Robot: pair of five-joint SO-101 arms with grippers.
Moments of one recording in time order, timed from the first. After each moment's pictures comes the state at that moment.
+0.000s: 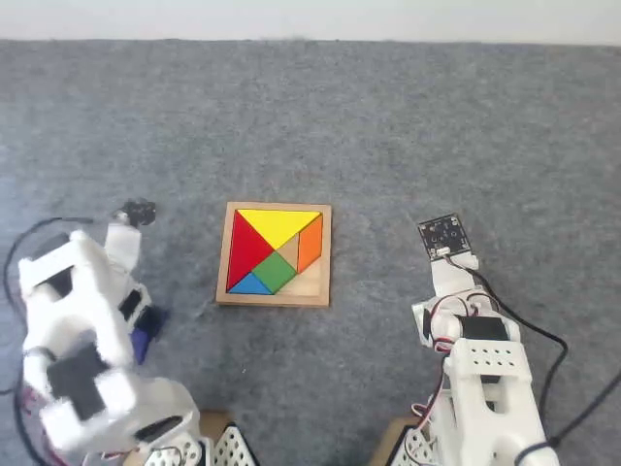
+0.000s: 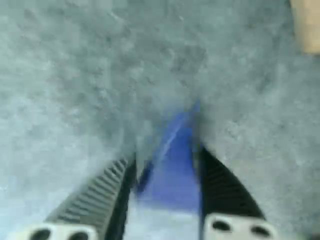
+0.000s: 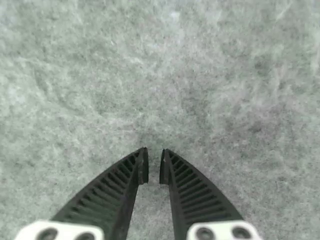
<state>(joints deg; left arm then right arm) -39.7 0.5 43.1 68.4 -53.5 -2.5 -50.0 81.6 43.2 16.0</state>
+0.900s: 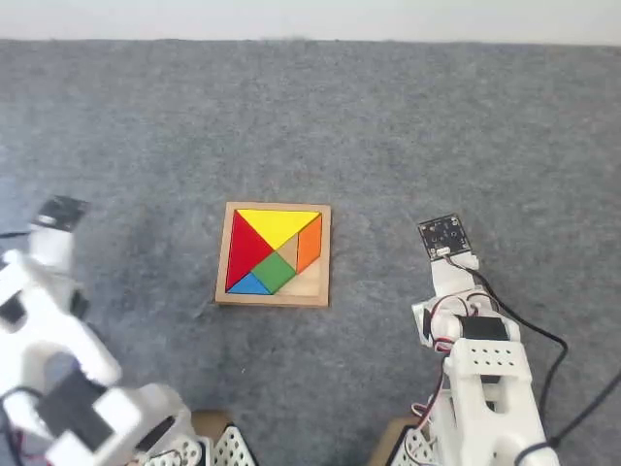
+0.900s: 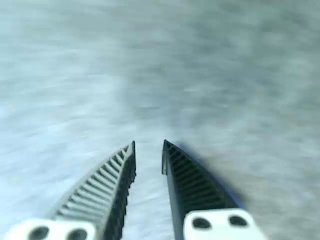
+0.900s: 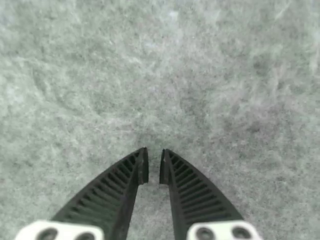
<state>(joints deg) -54.6 -7.9 37.8 62.3 -53.6 -2.5 -50.0 81.6 43.2 16.0</state>
